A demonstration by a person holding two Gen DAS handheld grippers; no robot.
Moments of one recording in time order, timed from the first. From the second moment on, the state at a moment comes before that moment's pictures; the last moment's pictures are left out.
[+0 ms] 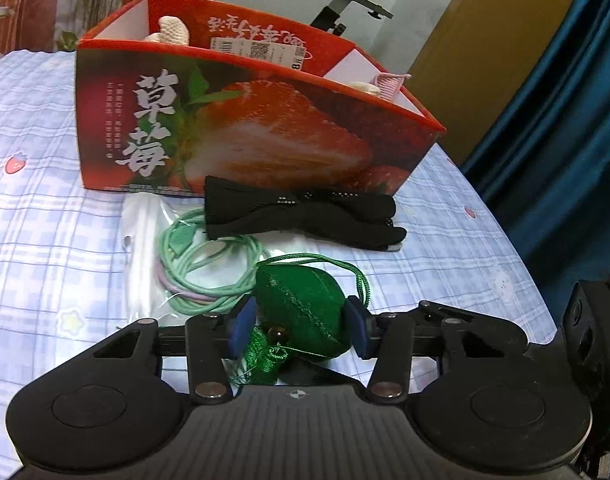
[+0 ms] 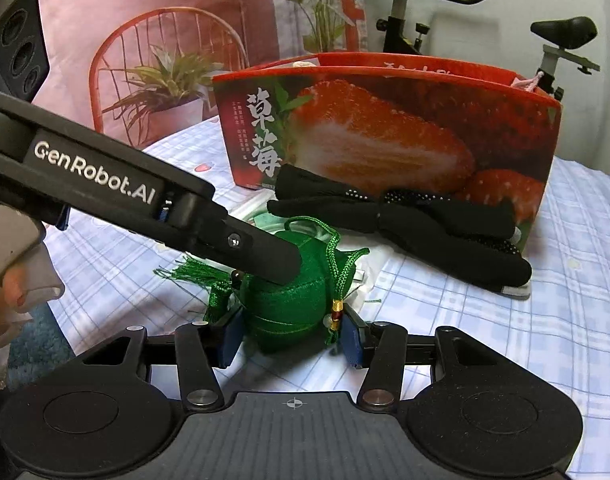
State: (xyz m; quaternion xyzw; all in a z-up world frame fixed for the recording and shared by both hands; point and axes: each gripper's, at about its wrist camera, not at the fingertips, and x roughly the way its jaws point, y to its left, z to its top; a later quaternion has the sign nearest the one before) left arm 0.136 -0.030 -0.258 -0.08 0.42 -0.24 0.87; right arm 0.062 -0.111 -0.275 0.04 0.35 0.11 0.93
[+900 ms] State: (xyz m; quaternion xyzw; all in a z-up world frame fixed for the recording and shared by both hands) left arm 0.132 -0.032 -0.252 -0.08 0.41 -0.25 0.87; right arm 0.057 -0.111 -0.262 0.05 0.32 0.10 0.94
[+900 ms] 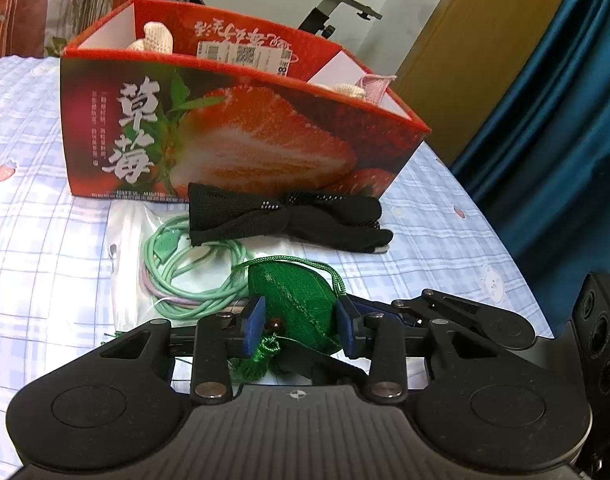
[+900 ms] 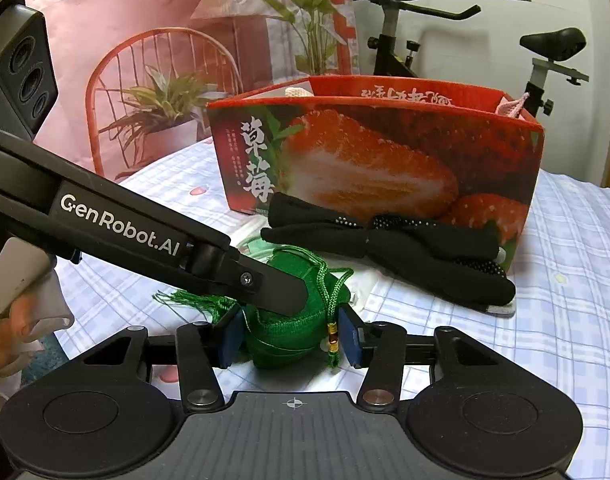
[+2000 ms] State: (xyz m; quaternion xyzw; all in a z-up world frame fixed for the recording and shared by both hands) left arm 0.203 -0.030 -0.070 -0.08 0.20 -0.28 0.94; right arm 0.148 -0.135 -0.073 -0.07 0.14 0.11 0.98
